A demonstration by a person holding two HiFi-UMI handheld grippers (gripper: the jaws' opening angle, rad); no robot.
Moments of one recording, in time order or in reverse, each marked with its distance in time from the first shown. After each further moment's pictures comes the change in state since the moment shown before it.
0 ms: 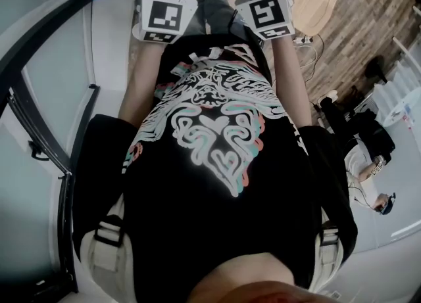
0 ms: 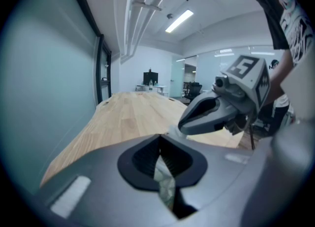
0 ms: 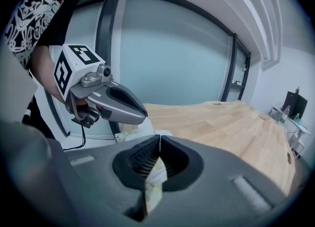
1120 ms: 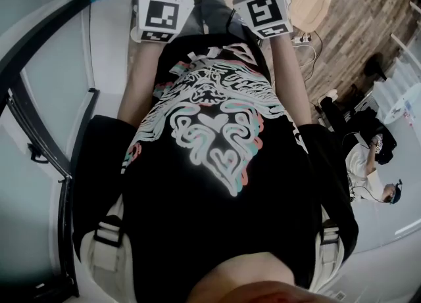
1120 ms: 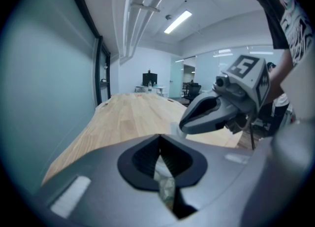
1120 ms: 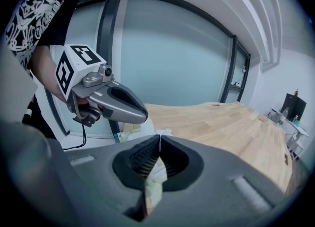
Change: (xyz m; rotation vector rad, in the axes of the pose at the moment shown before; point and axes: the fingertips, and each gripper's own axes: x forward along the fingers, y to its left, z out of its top) left arm -0.006 -0.005 0.003 0.010 -0.010 -0.002; right arm -0.010 0.005 0.002 -0.013 -0.001 -0.009
